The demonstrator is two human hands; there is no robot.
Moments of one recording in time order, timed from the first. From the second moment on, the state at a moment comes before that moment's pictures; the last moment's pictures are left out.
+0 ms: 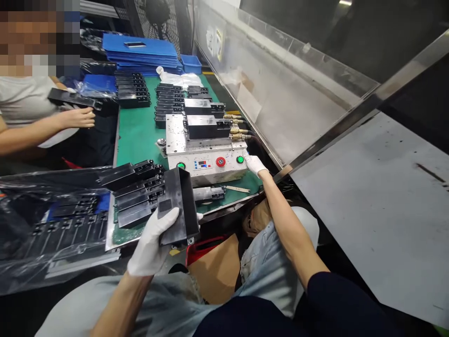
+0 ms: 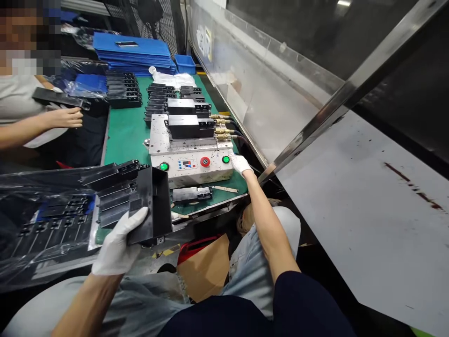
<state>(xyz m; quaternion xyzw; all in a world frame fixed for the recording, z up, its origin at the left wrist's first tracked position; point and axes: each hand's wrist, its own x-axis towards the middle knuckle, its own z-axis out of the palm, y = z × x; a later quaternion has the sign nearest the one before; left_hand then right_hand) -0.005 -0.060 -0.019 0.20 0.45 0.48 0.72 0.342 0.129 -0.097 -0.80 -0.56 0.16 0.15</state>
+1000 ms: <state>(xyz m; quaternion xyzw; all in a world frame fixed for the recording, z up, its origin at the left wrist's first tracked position) -0.001 -0.077 -0.020 0.51 0.56 0.32 0.56 0.245 0.022 0.042 -0.46 -0.61 0.28 0.58</state>
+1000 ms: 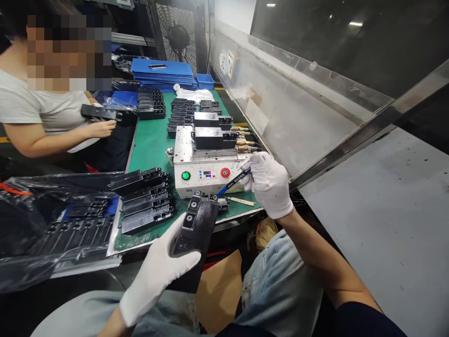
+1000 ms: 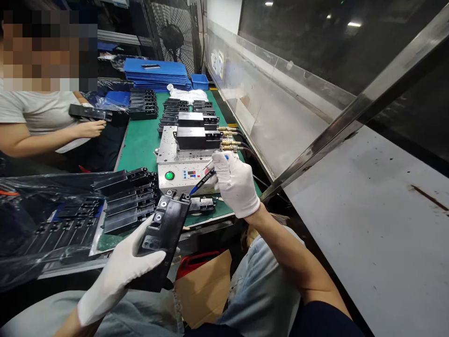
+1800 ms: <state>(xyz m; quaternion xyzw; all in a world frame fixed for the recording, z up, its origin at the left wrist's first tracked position) 0.013 -0.075 -0.019 0.50 0.58 0.27 0.58 0.229 0.007 0.037 -0.43 -0.61 0.33 0.58</state>
